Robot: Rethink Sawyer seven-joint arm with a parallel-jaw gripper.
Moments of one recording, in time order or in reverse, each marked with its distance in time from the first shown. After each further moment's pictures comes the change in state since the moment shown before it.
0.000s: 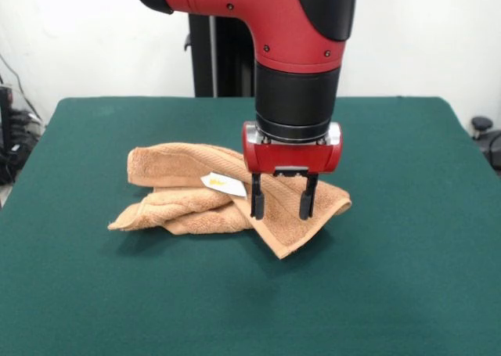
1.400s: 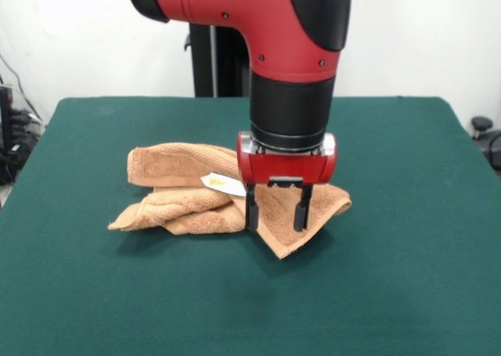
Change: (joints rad) arm -0.005 0.025 0.000 -0.020 -0.008 -0.040 0.000
